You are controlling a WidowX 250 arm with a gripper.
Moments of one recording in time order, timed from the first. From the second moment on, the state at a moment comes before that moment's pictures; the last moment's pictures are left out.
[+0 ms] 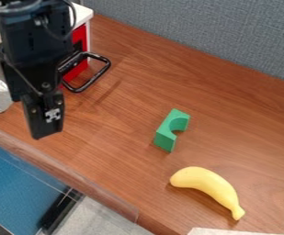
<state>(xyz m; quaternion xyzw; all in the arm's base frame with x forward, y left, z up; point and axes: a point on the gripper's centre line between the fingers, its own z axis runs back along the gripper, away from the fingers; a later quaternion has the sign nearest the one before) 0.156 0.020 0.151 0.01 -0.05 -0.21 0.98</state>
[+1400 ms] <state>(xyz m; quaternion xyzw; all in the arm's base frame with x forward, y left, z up) 0.282 0.078 0.064 0.06 -0.13 -0.25 0.96</state>
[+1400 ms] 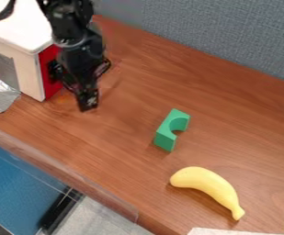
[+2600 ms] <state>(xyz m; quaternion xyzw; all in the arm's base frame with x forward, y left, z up) 0.345 0.089 0.045 0.09 -0.13 -0.14 0.98</state>
